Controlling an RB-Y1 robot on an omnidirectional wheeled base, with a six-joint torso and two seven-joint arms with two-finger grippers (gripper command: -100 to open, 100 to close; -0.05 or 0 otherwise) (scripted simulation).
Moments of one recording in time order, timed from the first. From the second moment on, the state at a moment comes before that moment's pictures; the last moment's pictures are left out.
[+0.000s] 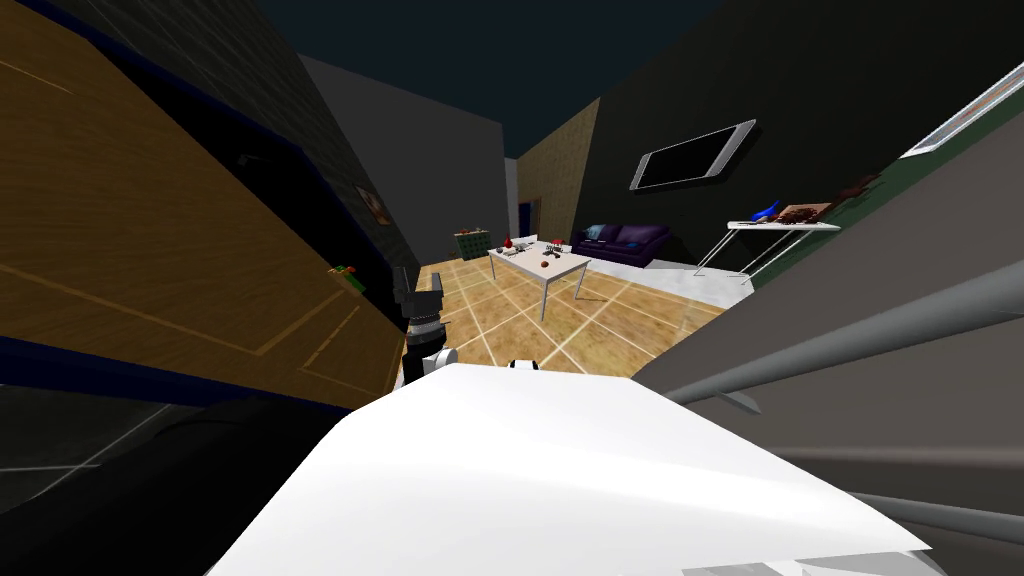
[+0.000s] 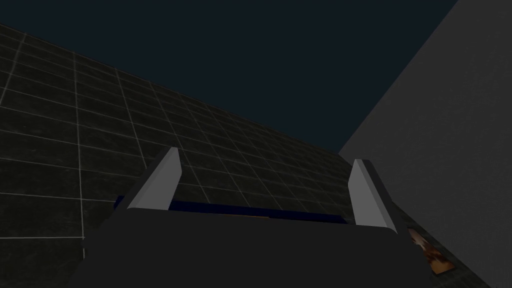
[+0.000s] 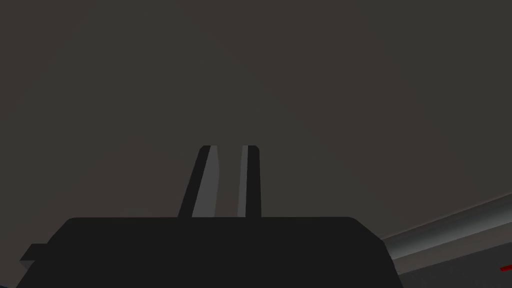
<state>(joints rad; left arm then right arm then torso) 0.49 0.04 0.06 -2.28 0.10 -0.64 0.11 1.87 -0.33 -1.35 -1.88 -0.14 -0.49 0.79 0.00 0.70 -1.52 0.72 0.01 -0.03</state>
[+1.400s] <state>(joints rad) 0.49 0.04 0.06 -2.28 0.10 -0.64 0.11 2.02 -0.35 -1.51 -1.83 -0.16 -0.47 0.85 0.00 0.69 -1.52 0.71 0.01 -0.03</state>
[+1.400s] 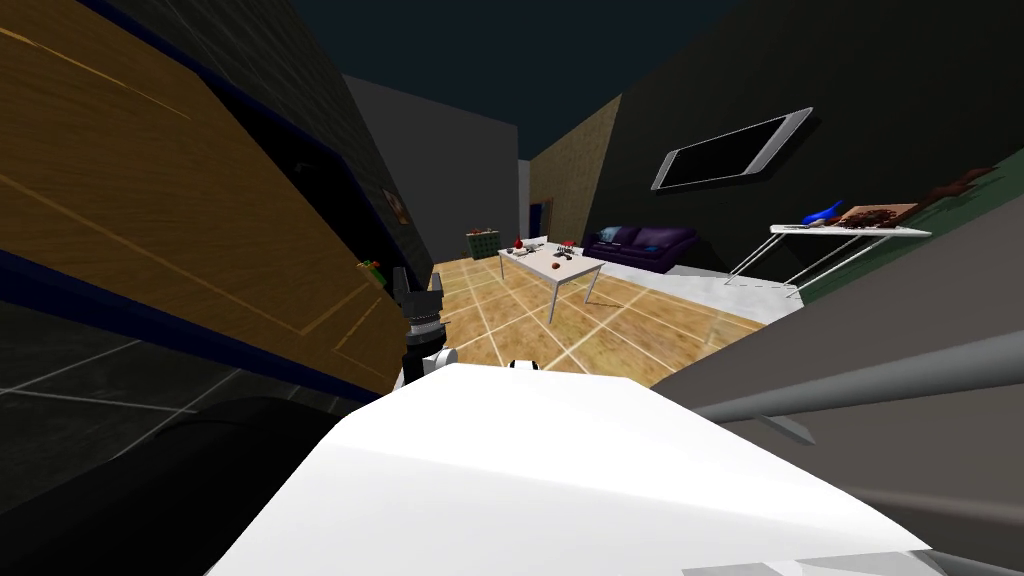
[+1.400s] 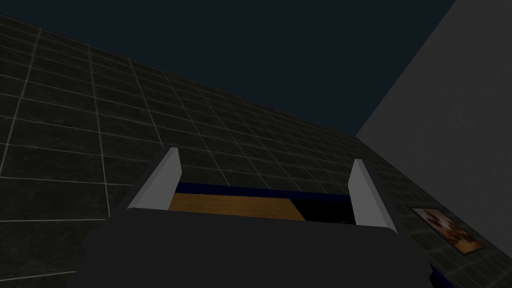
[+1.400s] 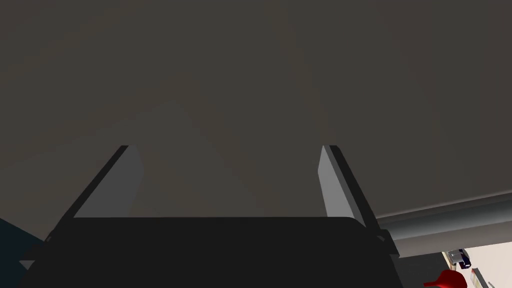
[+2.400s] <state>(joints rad) 0.49 0.04 0.06 -2.28 0.10 -0.64 0.11 2.19 -0.36 -1.62 -1.79 -0.18 -0.45 0.88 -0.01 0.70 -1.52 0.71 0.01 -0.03</state>
